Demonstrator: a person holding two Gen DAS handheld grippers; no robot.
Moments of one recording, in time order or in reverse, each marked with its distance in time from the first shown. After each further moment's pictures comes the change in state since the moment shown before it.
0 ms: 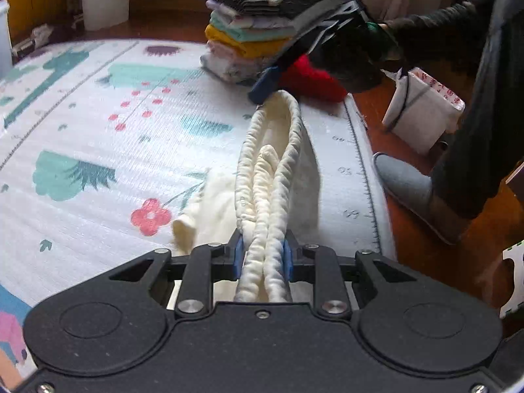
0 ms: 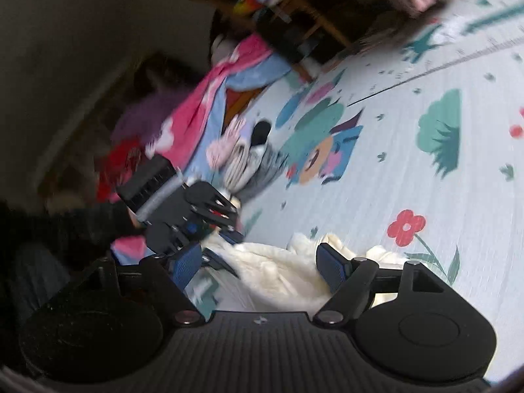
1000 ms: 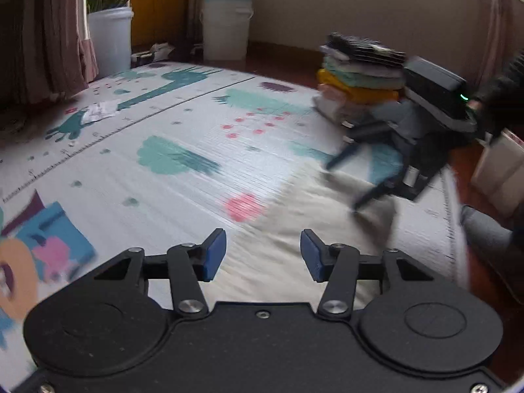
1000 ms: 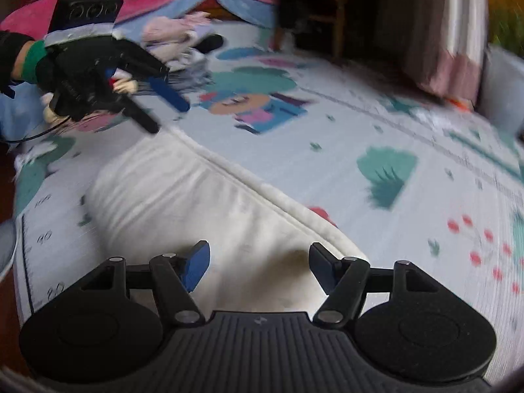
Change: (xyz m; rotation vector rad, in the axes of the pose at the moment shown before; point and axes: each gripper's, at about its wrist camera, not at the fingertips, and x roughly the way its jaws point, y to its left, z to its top) left arm 0.006 -0.063 -0.080 -0.189 -0.249 0.386; right arm 0.104 0.033 -0.075 -0.731 0.191 -0.576
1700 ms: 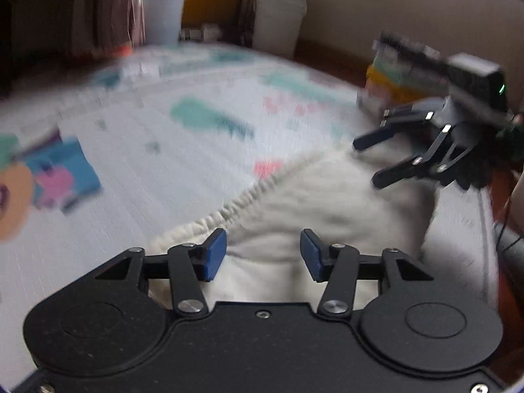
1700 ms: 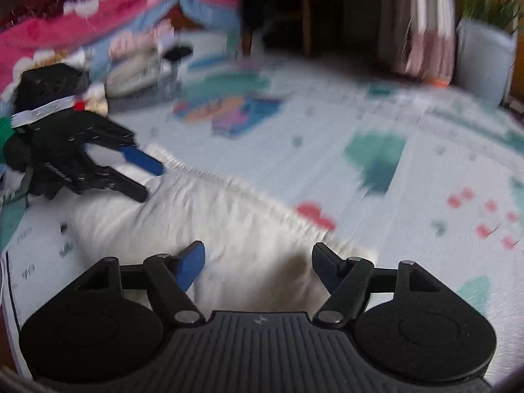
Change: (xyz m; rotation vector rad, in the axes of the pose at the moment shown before) left arm 0.011 0.013 -0.029 -0.190 -0.056 0.117; right arm 0.018 -0.005 0.001 0.173 -0.047 -0.072
